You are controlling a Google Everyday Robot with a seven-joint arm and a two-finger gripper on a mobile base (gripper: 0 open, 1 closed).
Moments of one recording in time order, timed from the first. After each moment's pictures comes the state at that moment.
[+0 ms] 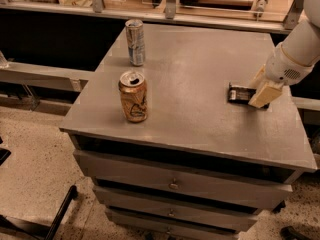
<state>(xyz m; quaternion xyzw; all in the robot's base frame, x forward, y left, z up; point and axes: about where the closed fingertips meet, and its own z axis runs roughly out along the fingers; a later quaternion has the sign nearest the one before) 0.565 -0.277 0.832 -0.60 0.78 0.04 0.14</state>
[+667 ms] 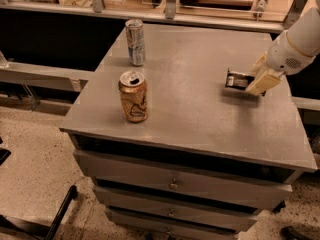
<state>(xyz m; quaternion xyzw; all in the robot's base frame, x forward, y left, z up) 0.590 -0.271 0.855 -0.59 0.78 0.05 0.20</state>
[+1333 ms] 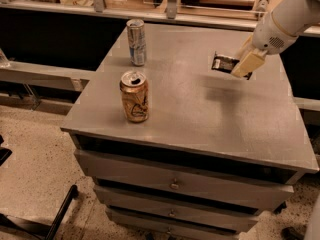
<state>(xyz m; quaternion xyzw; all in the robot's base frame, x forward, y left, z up) 0.637 -0.241 0.886 -0.58 0.78 0.06 0.23</state>
